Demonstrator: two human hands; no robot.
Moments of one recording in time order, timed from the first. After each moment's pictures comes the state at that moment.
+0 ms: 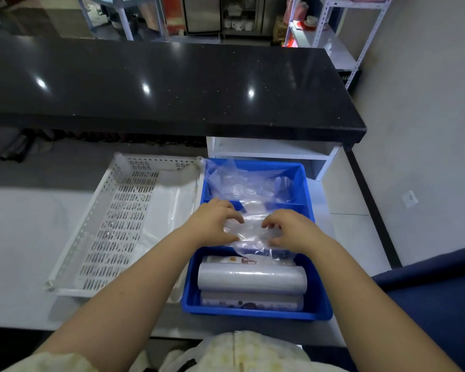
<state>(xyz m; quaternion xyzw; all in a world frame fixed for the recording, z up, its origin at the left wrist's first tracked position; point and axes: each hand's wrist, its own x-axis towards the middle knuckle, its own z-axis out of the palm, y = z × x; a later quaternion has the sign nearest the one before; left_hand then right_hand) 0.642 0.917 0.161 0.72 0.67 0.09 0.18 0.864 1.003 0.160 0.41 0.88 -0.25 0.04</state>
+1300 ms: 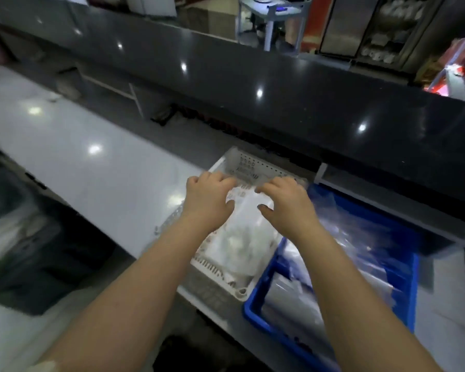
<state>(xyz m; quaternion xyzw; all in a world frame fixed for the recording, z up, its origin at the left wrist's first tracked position) 0.537 0.795 0.234 0.41 0.90 0.12 -0.05 0.654 0.943 0.237 0.14 0.98 -0.11 -0.13</state>
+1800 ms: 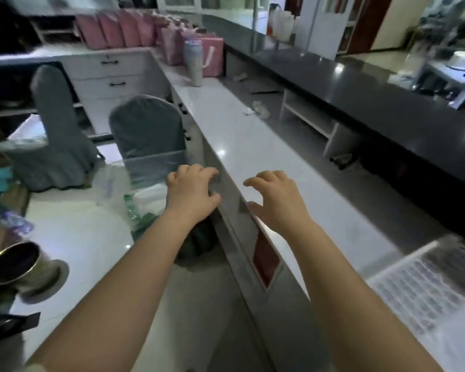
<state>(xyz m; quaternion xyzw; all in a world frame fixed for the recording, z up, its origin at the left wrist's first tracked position) 0.360 0.370 0.268 0.07 0.98 0.11 -0.15 0.385 0.568 0.275 -0.19 0.96 -0.11 -0.17</state>
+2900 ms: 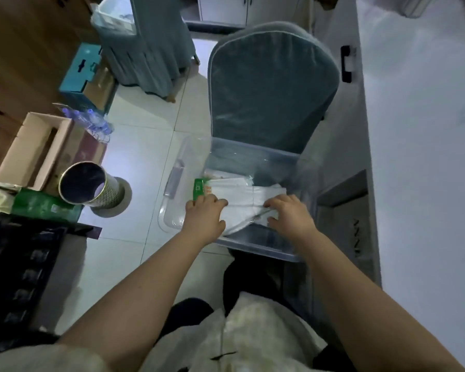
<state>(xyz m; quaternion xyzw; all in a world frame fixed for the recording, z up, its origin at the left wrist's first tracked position) -0.038 0.069 0.005 -0.17 0.96 0.15 0.17 -0.154 0.266 0.021 -0.31 0.91 -0.12 0.25</state>
